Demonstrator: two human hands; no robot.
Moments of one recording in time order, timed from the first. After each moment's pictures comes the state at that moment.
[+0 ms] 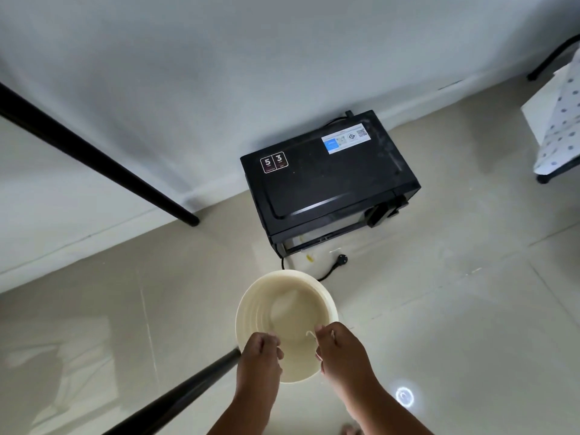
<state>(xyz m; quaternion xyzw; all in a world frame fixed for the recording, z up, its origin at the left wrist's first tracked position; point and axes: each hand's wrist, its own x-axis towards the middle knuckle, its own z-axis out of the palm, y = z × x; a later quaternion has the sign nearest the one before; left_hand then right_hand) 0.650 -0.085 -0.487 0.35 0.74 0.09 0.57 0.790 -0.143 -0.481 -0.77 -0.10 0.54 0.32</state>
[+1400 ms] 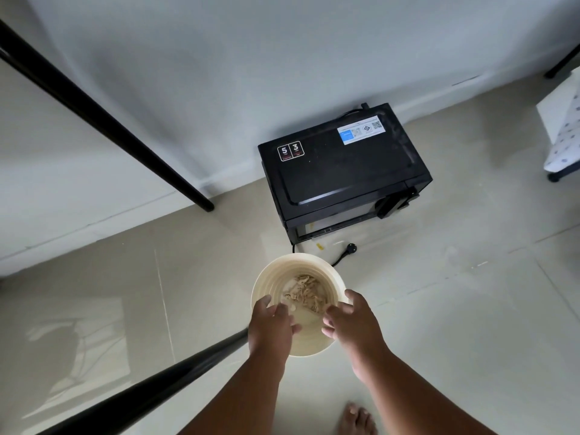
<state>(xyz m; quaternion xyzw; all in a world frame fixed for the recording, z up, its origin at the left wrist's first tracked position) 0.658 -0.070 -0.475 0.27 0.73 0.18 0.60 0.789 -0.134 -0.477 -0.73 0.01 0.55 0.42</state>
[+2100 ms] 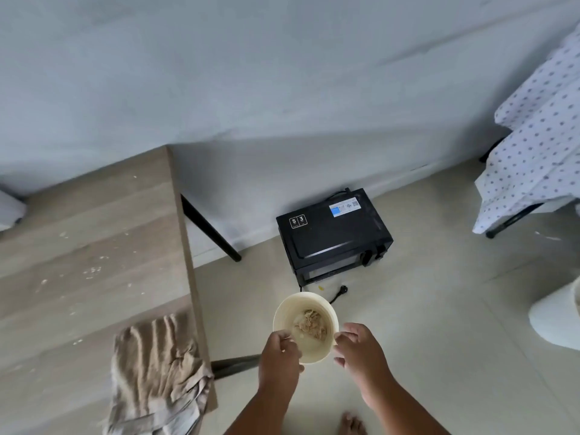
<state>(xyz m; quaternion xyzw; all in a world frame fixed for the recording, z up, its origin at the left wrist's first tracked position) 0.640 -0.123 -0.225 0.41 0.71 0.15 0.55 0.793 -0.185 -0.214 -0.74 -0.05 0.53 0.41</state>
